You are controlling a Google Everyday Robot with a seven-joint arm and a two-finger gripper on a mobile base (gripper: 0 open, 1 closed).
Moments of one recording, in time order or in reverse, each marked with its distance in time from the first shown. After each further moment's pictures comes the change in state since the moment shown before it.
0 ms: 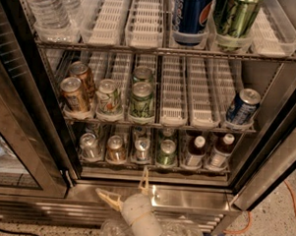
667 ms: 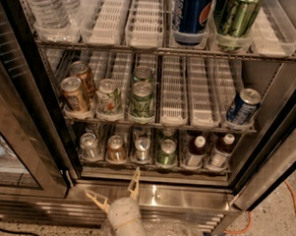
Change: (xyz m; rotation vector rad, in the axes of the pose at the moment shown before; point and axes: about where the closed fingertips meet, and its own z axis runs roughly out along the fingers) arm -0.021 0.030 0.006 0.095 -0.110 -0.097
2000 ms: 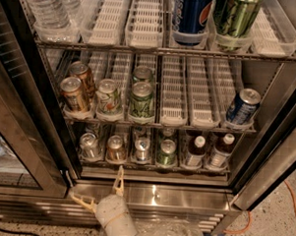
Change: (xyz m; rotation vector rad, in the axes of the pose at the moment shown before) arm 0.017 0.048 0.022 -0.133 0.057 0.054
